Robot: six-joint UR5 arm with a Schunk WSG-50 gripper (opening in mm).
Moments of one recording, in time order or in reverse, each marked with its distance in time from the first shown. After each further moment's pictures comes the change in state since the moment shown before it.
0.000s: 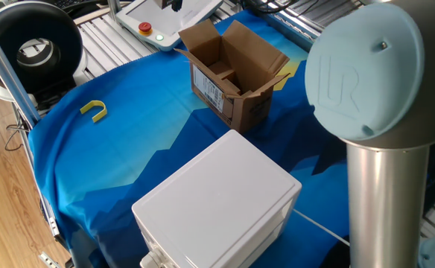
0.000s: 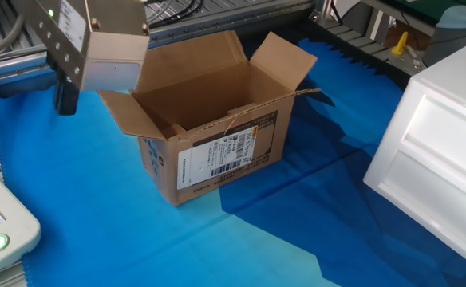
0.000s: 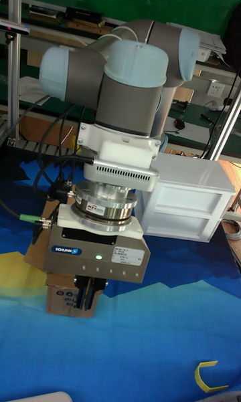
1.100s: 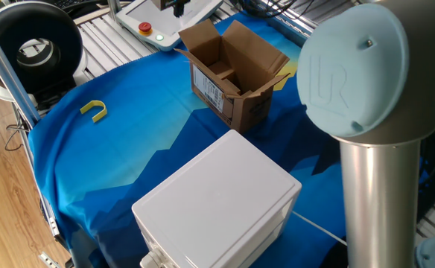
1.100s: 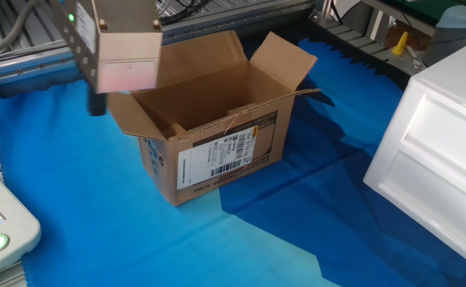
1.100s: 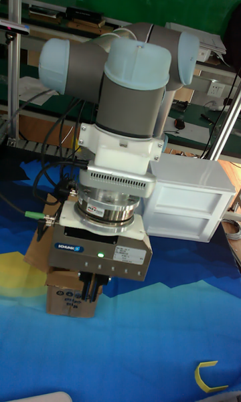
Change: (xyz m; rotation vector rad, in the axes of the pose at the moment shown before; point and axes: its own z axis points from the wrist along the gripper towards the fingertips) arm 0.002 0.004 0.001 -0.019 0.057 0.061
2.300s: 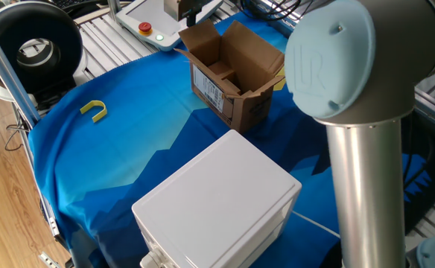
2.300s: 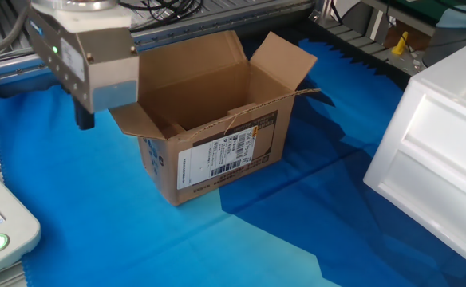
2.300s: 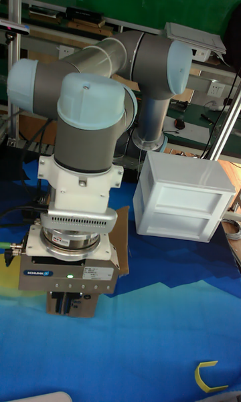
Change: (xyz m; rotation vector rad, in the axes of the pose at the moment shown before) arm 0.034 -0.036 0.043 -0.036 0.129 -0.089
